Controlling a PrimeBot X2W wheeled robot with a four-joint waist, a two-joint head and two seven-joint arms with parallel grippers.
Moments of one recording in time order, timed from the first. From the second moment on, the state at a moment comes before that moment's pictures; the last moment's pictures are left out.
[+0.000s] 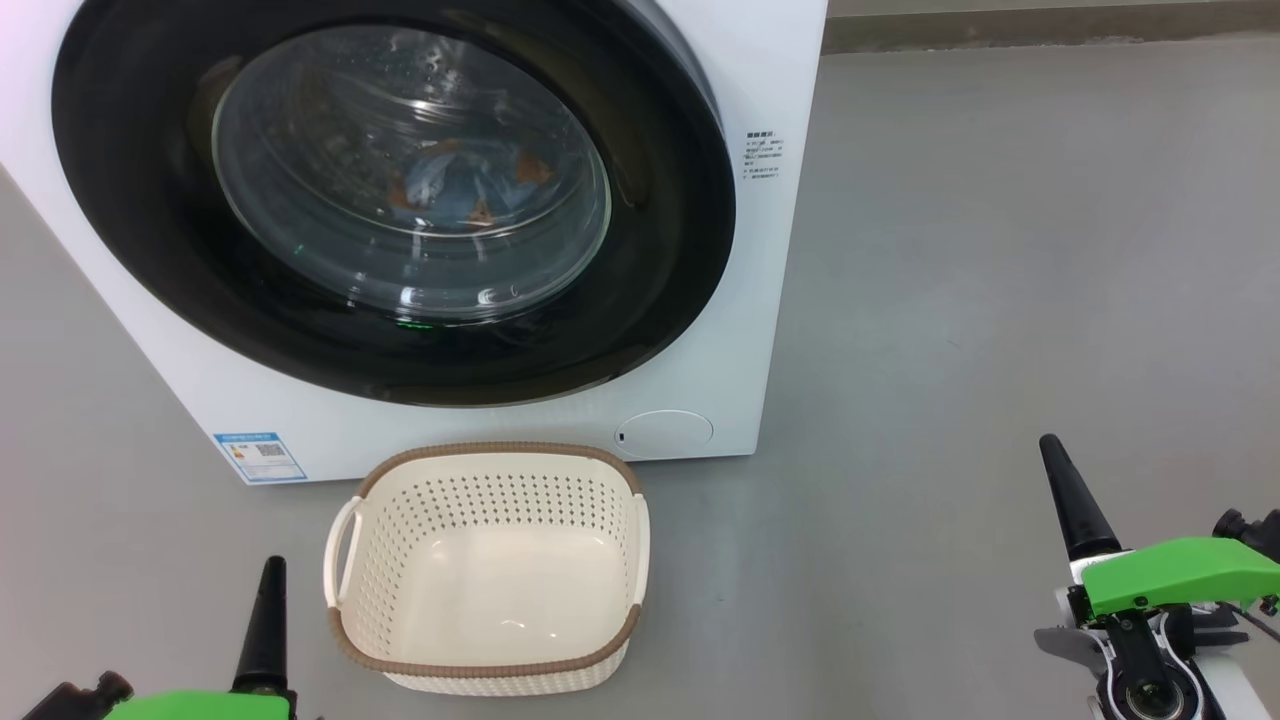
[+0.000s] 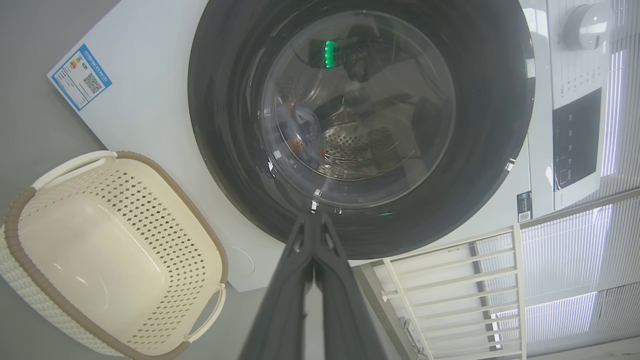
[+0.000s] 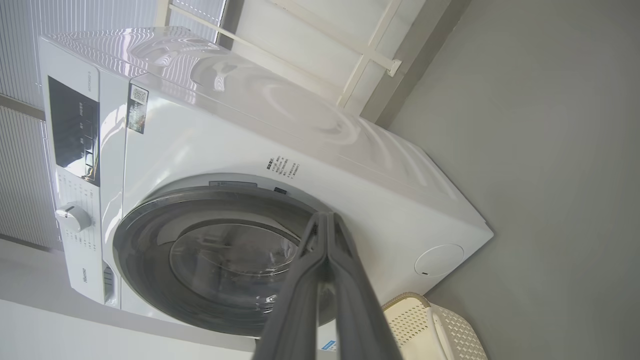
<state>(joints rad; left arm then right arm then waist) -0.07 0.07 0.02 0.27 -1.29 -0.12 0.00 -0.15 -0.11 0.00 0.30 1.27 0.13 -0.02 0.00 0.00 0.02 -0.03</state>
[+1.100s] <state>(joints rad) -0.07 0.04 0.07 0.27 -1.56 -0.12 0.10 -0.11 -0.07 -0.09 0.28 1.58 0.13 0.07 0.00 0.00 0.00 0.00</state>
